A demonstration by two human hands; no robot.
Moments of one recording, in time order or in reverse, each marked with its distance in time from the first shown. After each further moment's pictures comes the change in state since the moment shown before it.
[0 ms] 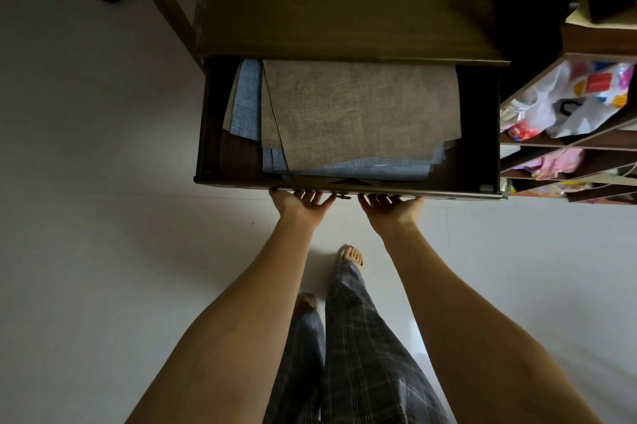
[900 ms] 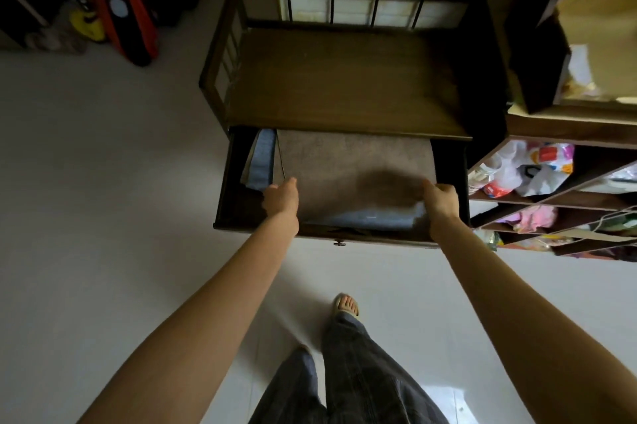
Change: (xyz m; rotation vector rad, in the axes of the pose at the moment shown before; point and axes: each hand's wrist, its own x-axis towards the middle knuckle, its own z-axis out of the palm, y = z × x) left_hand -0.066 0.049 0.083 0.895 0.223 0.425; right_hand -0.048 -0.103 0.085 -1.155 0.208 -0.518
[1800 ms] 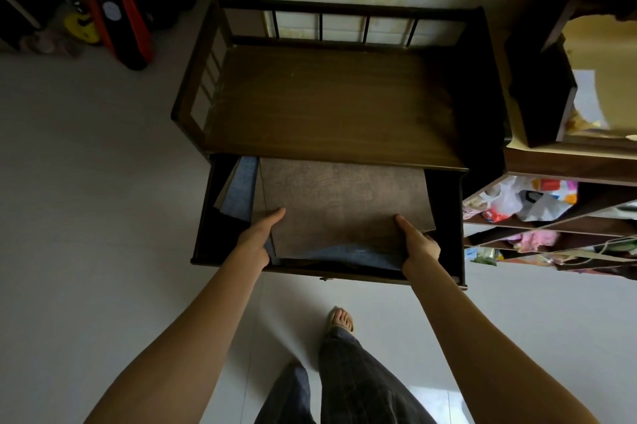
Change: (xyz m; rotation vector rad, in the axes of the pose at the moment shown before) left_hand 0.038 -0.001 0.001 -0.131 -0.069 -0.221; right_hand 0.017 0.013 0.018 0.317 0.009 0.372
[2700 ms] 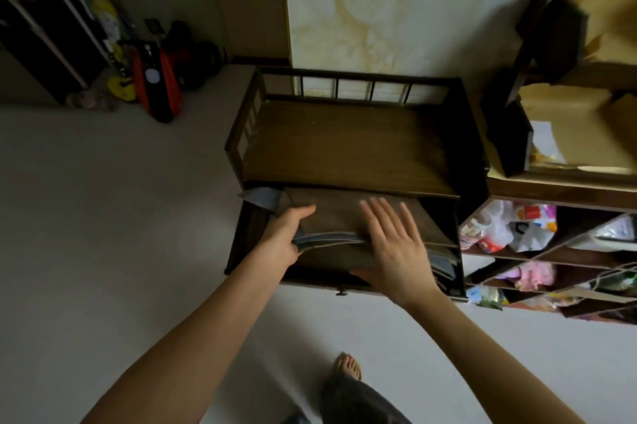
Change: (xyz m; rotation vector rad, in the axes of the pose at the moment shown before) left_hand -0.107 0.040 -0.005 -0.022 -0.203 0.063; right_hand -0.131 0.004 -0.012 -1.460 -0.029 -1.715
